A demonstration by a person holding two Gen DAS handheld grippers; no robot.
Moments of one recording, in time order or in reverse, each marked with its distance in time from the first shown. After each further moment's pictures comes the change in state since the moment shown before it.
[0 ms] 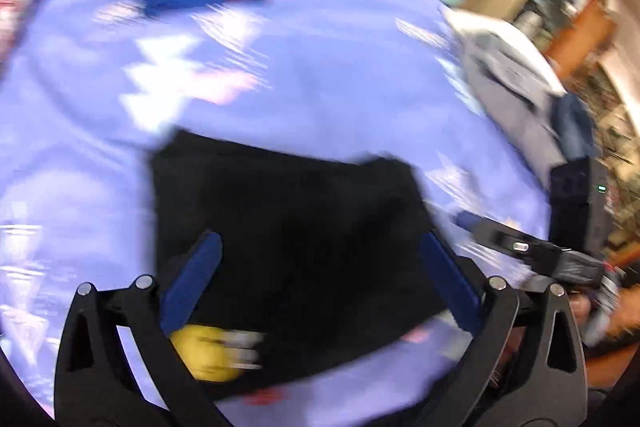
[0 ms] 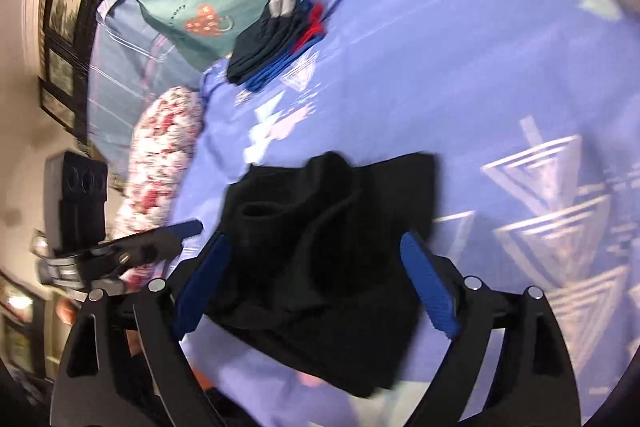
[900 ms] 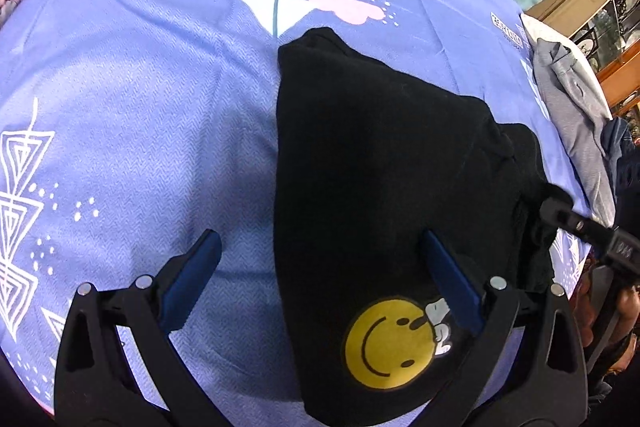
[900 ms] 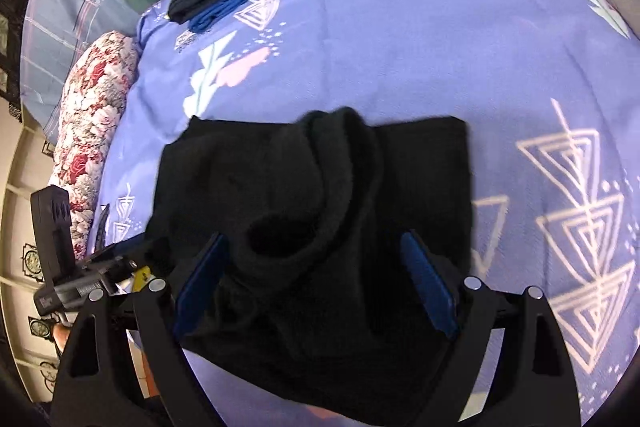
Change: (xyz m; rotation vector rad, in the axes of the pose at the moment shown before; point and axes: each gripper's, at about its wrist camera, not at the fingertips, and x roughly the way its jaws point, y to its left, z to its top) left arm 0.051 0.088 -0.044 -0.161 0.128 0.029; right arm 0.048 0.020 -0.009 -0.050 0.130 -0.360
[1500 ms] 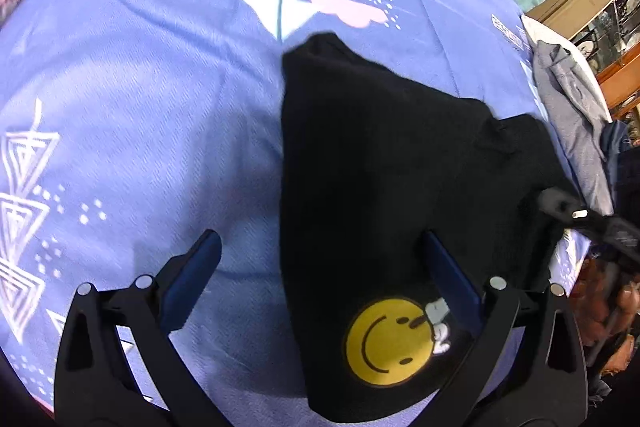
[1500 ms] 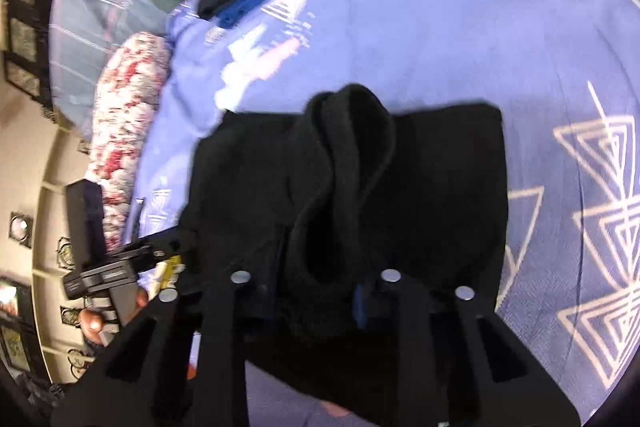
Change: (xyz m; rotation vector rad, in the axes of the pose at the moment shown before) left arm -0.007 0.000 0.006 -0.001 -0.001 0.020; right arm -0.008 0.009 0.009 -0.015 -0.018 0.226
